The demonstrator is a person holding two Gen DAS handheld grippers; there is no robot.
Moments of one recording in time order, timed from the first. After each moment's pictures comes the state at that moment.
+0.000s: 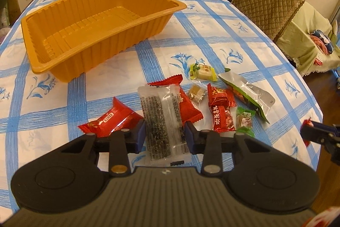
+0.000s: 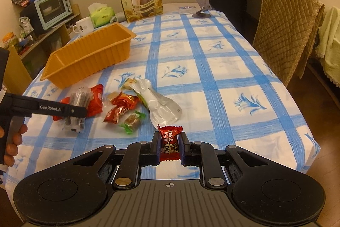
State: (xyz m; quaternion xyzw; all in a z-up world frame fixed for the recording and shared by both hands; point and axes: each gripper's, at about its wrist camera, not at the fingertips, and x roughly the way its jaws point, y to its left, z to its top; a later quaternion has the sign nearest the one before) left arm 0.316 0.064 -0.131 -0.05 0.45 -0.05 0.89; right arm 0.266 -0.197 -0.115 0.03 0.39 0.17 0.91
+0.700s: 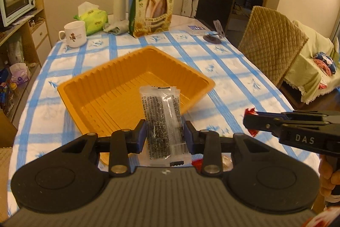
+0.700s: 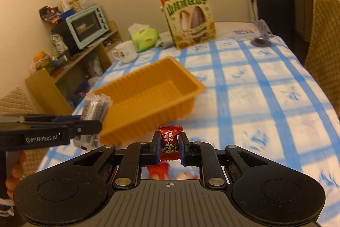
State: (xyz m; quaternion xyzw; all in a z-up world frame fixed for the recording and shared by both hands) left arm 0.354 0.134 -0.041 -0.04 0.36 -0.03 0.93; right arm 0.384 -0.086 -0.068 0.08 0.35 0.29 0.89
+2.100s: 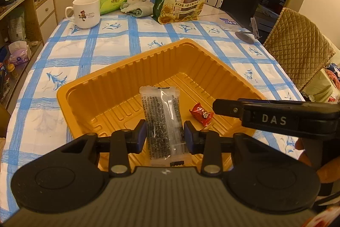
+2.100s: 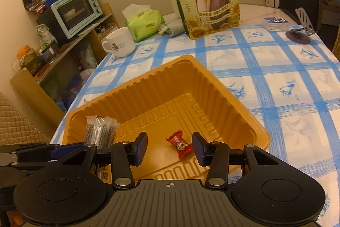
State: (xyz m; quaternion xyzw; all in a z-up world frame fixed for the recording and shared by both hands) left arm 0.450 0.195 -0.088 -0.08 0.41 -0.01 0.91; right arm 0.510 0.014 -0.106 0.07 0.40 0.27 0.87
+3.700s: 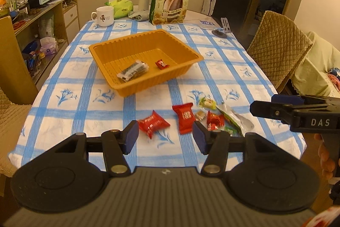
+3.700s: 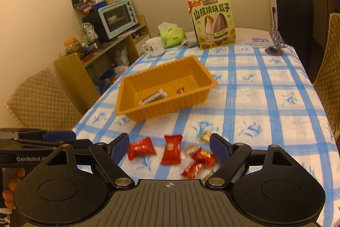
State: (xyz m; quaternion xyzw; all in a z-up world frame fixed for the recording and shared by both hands) left arm 0.206 0.065 -0.016 -0.08 0.37 0.05 0.92; right arm 0.294 -0.154 -0.036 0.03 0.35 0.35 0.87
